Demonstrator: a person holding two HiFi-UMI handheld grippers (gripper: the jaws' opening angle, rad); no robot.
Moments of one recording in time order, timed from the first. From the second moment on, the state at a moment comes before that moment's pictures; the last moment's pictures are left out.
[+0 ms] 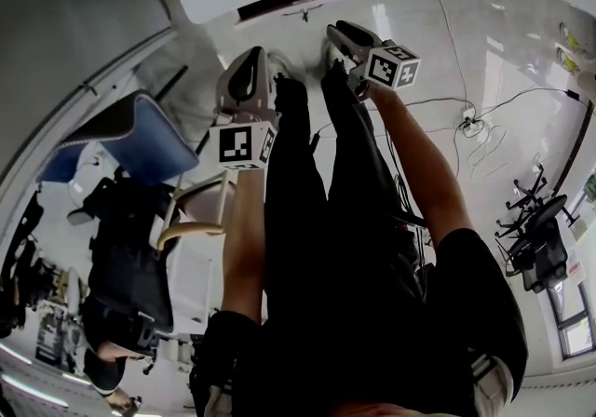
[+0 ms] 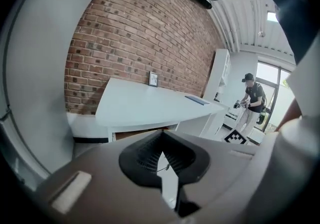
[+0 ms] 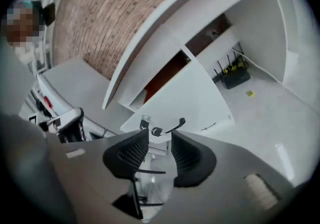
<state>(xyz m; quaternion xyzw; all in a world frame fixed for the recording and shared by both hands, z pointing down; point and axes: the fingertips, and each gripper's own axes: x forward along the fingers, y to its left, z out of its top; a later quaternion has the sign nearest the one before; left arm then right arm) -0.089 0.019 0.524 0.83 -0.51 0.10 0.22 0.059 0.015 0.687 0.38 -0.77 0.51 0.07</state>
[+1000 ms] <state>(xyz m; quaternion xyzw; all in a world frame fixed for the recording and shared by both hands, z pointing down) -0.081 -0.001 0.555 0.82 -0.52 0.10 0.21 0.020 -0.025 0.746 0.38 -0.60 0.64 -0.28</state>
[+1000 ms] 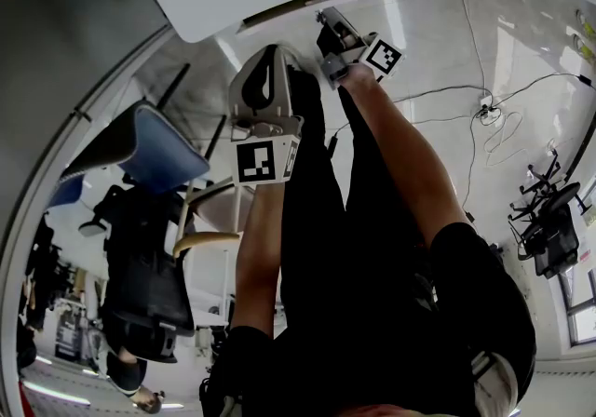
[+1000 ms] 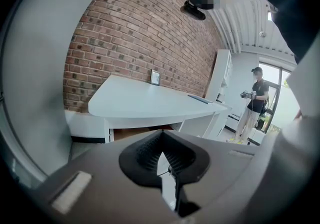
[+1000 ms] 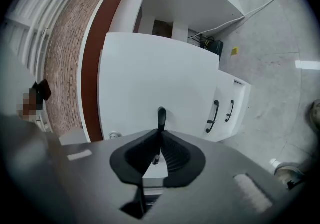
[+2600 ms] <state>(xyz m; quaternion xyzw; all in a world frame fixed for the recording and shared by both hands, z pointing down) -0.087 0.008 0.547 0.80 -0.54 0.09 0.22 0.000 -0.101 0.732 0.37 -0.63 0.63 -0.26</state>
